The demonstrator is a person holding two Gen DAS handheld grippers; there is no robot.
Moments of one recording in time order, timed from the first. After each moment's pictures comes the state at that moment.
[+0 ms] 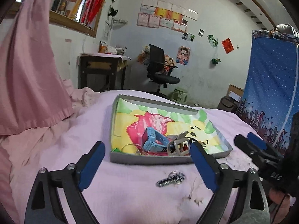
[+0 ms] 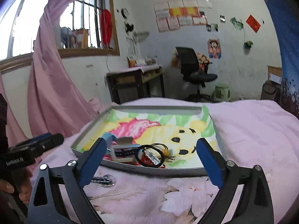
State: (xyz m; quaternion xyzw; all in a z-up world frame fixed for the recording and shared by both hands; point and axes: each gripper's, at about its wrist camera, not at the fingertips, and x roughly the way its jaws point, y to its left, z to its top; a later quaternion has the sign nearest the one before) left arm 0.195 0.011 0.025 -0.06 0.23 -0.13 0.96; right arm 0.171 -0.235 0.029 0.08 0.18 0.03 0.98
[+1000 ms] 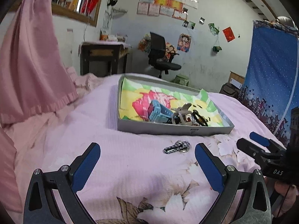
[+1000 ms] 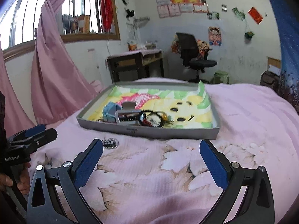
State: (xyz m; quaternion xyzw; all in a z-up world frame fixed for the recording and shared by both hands) left arm 0.178 0.021 -0.001 -0.05 0.29 -0.13 0.95; right arm 0.146 -0.238 -0.002 0.07 0.27 0.04 0.96
